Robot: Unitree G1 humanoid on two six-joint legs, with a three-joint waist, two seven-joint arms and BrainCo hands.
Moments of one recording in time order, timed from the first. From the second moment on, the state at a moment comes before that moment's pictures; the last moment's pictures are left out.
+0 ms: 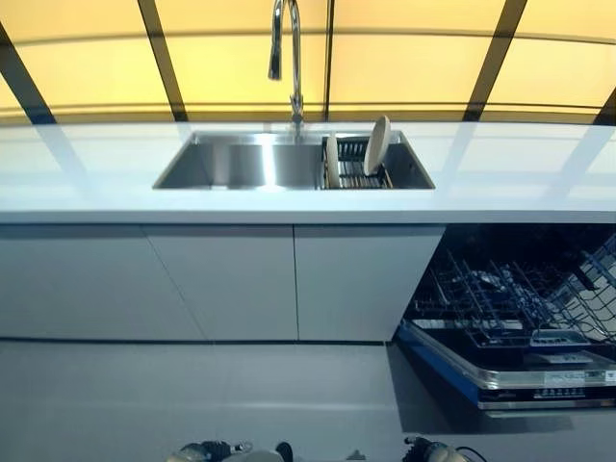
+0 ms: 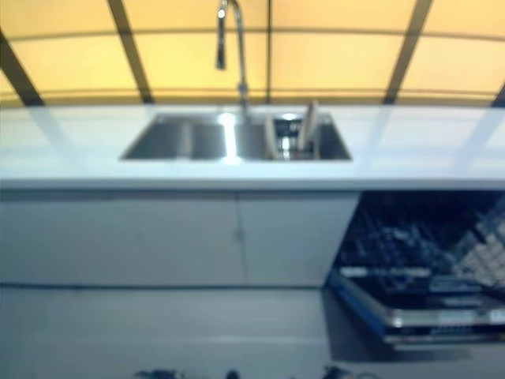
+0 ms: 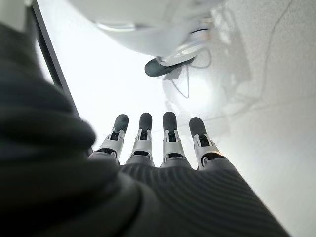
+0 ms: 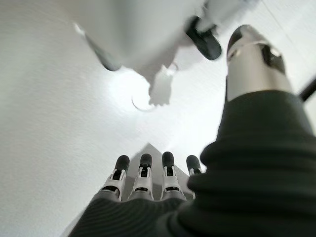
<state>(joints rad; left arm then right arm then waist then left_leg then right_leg) -0.09 0.26 -0.35 1.24 -0.02 0.16 -0.10 -0.11 -0.20 0.42 1.26 -0.24 0.13 -0.03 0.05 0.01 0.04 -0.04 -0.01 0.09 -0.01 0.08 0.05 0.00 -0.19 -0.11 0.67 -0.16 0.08</state>
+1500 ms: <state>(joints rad) -0.12 0.26 -0.34 1.26 0.02 0.16 -0.08 -0.17 -0.30 0.47 1.18 -0.23 0.11 0.05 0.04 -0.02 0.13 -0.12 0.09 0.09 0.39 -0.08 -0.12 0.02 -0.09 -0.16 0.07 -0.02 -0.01</state>
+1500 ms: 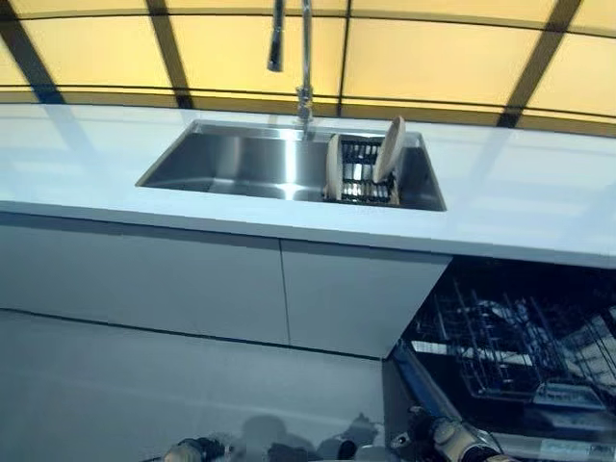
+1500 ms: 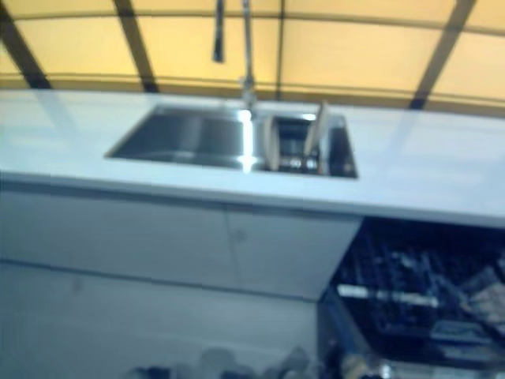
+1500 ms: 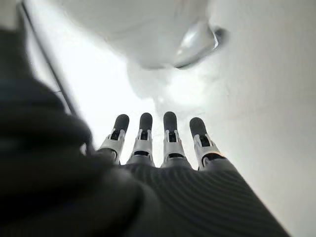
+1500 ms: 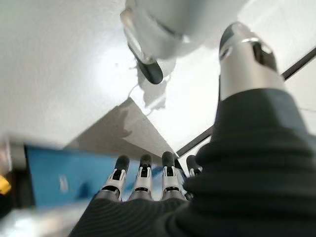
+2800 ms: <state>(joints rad) -0.07 0.37 -0.37 1.15 0.09 0.22 -0.11 -0.19 -0.42 0.56 0.66 -0.30 -0.02 0.43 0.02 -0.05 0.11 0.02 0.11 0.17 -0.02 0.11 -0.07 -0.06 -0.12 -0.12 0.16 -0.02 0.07</state>
